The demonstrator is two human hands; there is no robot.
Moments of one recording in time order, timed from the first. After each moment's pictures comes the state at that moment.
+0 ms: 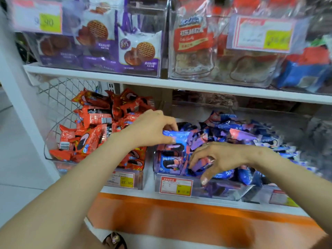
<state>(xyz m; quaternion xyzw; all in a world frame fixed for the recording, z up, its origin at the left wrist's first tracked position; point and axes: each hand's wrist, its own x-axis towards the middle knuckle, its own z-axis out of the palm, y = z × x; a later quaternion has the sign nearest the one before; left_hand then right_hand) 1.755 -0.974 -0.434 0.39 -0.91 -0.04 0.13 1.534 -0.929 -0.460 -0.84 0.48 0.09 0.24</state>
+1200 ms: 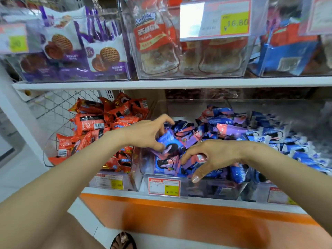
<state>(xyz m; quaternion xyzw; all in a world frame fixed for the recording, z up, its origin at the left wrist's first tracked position) 1.727 -0.992 -0.446 0.40 -0.91 -0.13 0.00 1.514 -0.928 -0.462 -0.83 0.47 0.05 0.30</state>
